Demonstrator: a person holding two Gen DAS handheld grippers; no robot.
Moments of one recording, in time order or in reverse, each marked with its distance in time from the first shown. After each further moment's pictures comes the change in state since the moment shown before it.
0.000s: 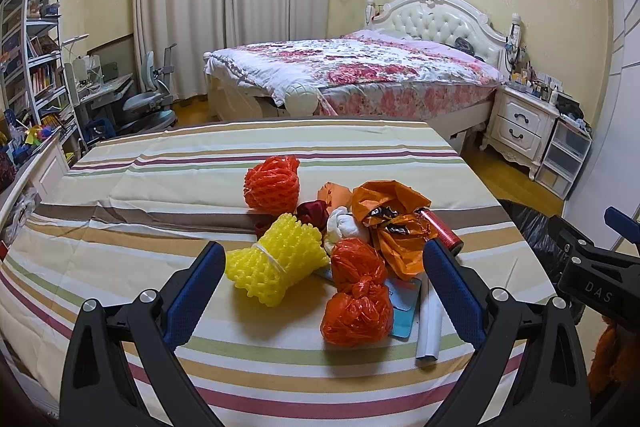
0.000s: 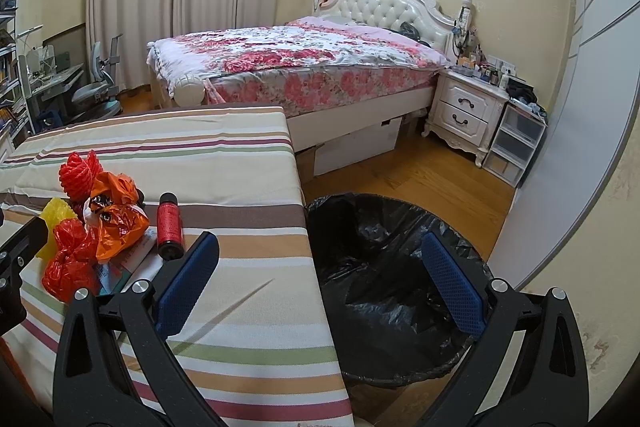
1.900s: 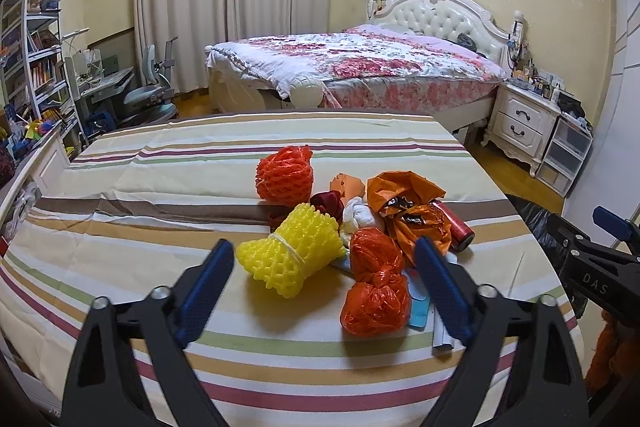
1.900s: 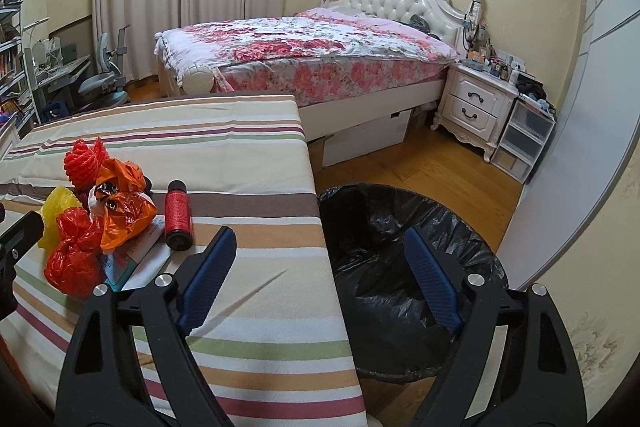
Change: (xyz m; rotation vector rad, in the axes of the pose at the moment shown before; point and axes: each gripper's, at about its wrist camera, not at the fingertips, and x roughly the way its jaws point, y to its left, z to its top) left arm -0.001 0.004 -0.014 -0.004 0.020 0.013; right arm 0.007 0.002 -0.016 -0.011 0.029 0.017
